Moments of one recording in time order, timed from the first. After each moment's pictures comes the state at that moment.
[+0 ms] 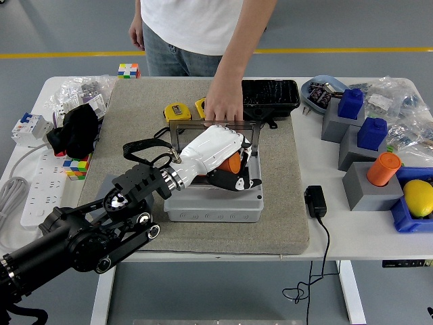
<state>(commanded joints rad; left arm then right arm) -0.63 0.11 -0.60 -1.11 2.01 0.32 -0.14 0.08 -0.20 1.27 0.18 -1.12 -0.09 0.06</state>
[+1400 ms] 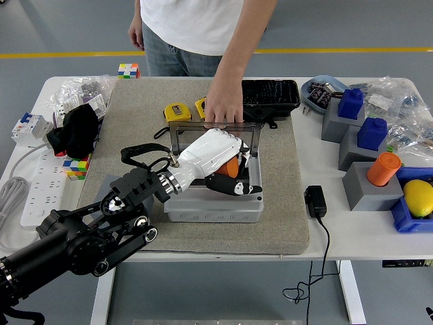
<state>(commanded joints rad) -0.61 0.12 -0.59 -1.12 2.03 0.33 -0.15 0.08 -0.20 1.25 0.18 -1.11 -0.09 0.06</state>
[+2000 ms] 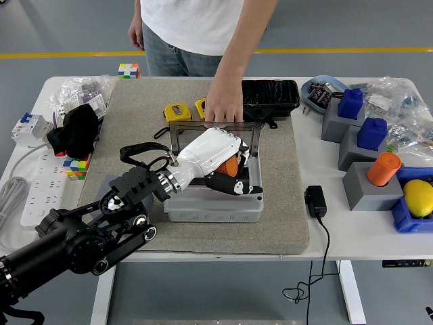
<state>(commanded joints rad) -0.62 0.12 -0.59 -1.11 2.01 0.32 -0.16 0.08 -0.21 1.24 0.18 -1.10 -0.09 0.06</state>
